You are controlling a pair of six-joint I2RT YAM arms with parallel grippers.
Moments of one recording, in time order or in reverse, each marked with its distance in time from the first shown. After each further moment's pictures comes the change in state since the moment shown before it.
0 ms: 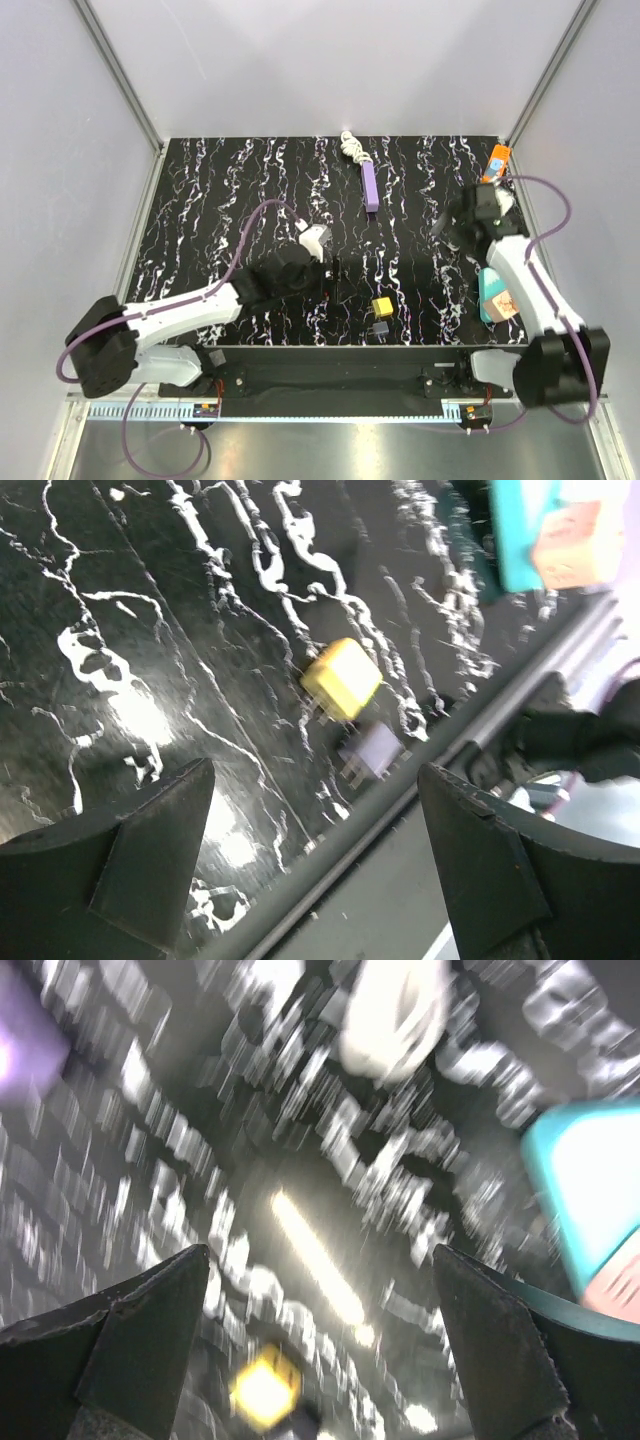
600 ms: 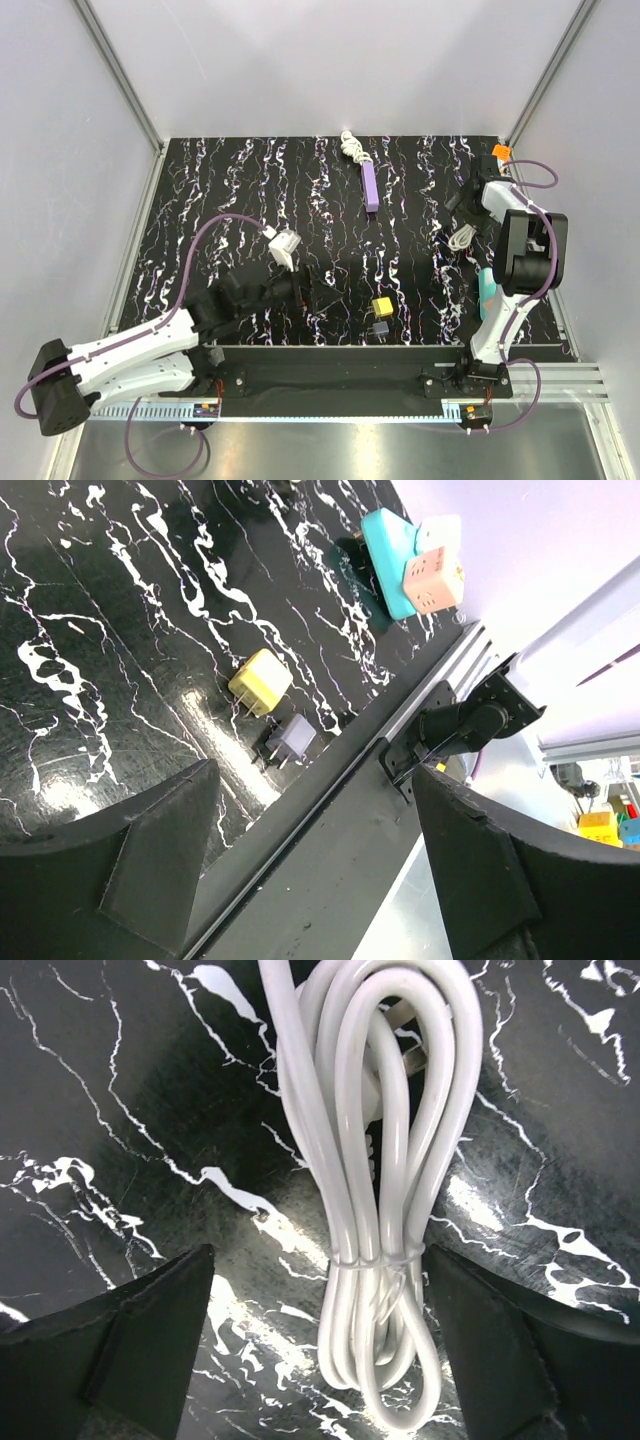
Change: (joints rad) left arm -0.033 -0.403 -0.165 0.021 0.011 -0.061; right arm -0.242 0.734 0.369 0.192 0.009 -0.032
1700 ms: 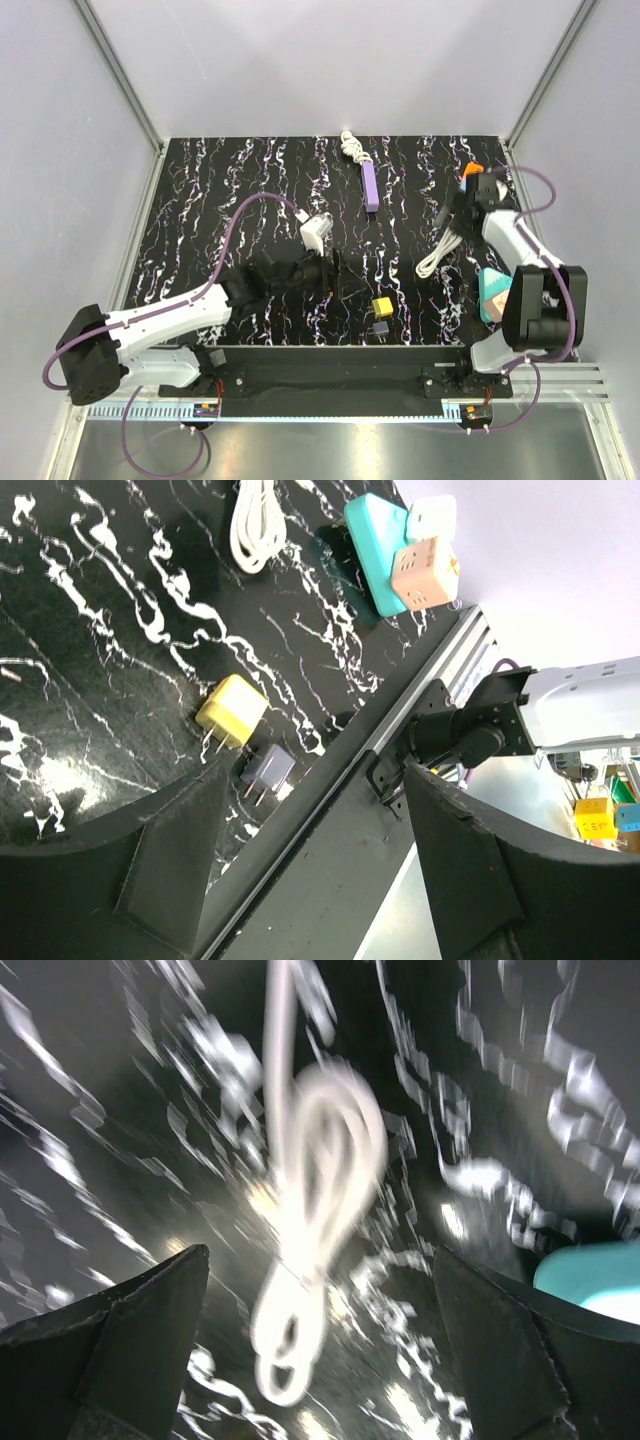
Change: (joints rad) left arm 0.000 0.298 0.182 0.059 0.079 0.019; right arm 0.097 -0.431 -0.372 0.045 -0.093 -0.116
